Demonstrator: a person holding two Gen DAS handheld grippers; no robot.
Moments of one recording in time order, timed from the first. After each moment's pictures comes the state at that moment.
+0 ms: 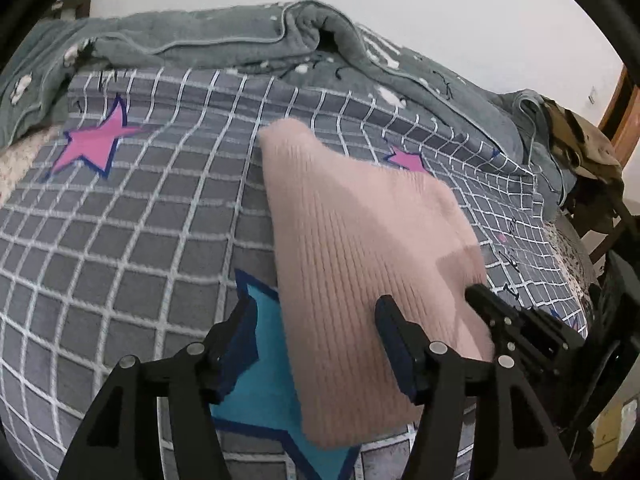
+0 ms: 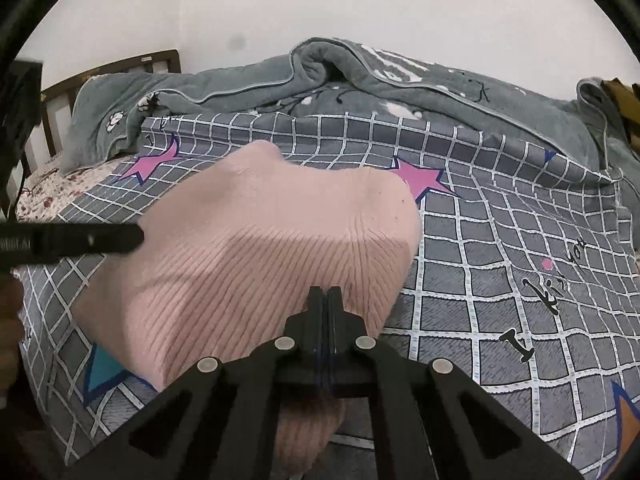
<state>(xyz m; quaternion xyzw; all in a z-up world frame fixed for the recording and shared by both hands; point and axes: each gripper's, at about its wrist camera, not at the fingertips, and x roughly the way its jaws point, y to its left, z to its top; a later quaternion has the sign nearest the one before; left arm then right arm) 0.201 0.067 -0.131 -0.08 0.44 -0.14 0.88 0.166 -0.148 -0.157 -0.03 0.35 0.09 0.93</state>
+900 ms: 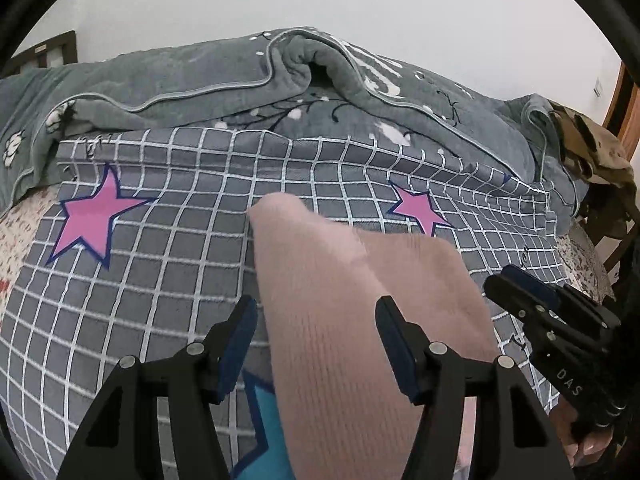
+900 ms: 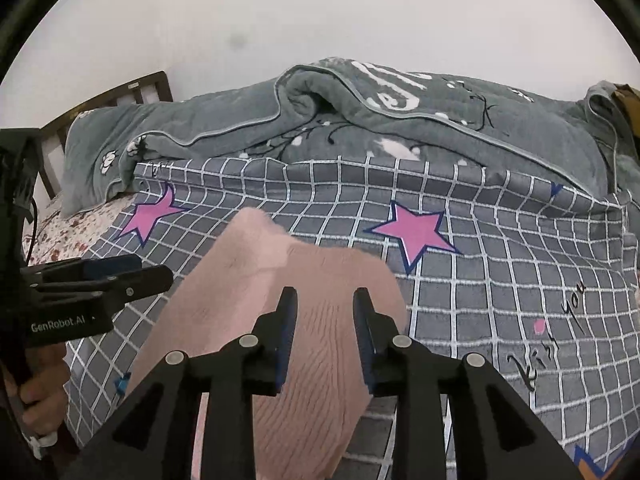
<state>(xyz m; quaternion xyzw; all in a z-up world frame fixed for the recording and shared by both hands) 0.264 0.046 -0.077 -0.04 0.42 -0.13 0.90 0.231 -0.152 -0.088 0.01 0.36 0.09 0.93</state>
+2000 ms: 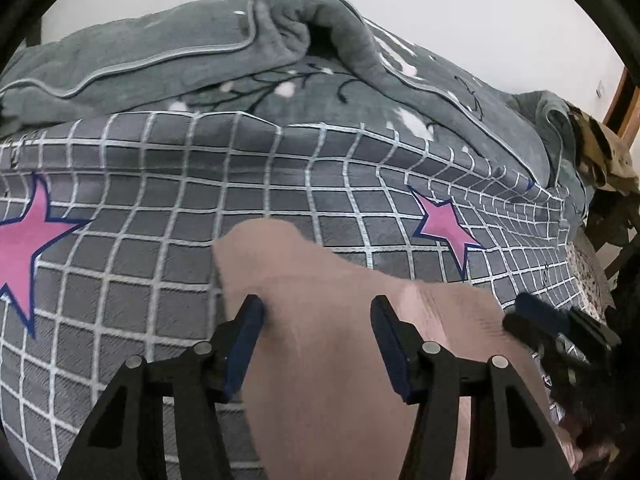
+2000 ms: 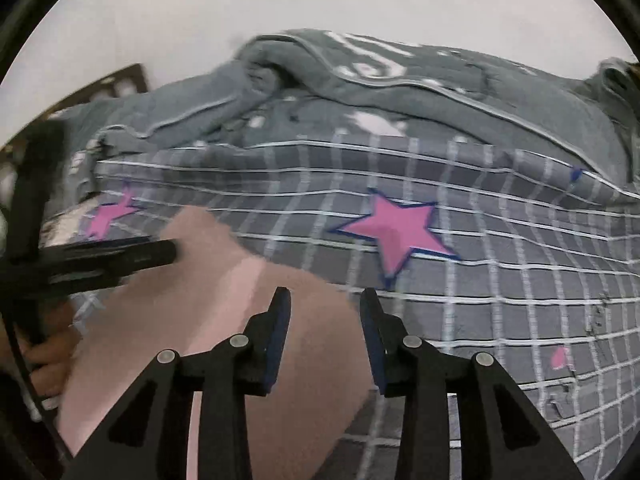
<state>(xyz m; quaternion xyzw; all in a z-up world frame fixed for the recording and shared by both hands) 0.363 0.033 -0.131 -0.04 0.45 -0.17 0.88 0.293 -0.176 -0.134 0.02 0.39 0.09 0.92</state>
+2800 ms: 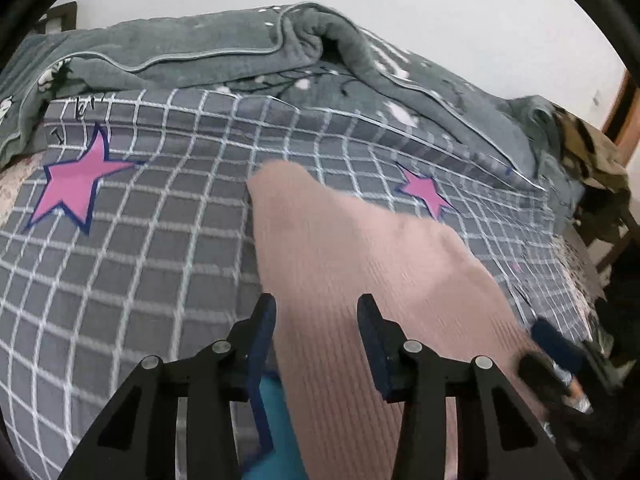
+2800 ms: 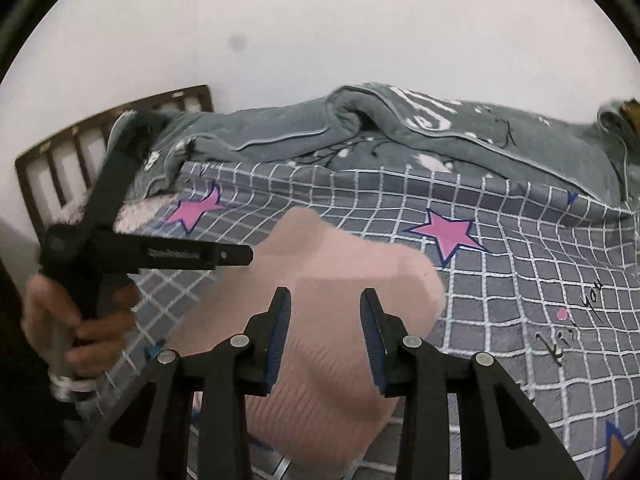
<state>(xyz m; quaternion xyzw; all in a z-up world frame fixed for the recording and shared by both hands) 0.255 0.061 -0.118 -0.07 0.44 -0.15 0.88 0.163 -0.127 -0.112 0.00 0.30 0.14 0.94</state>
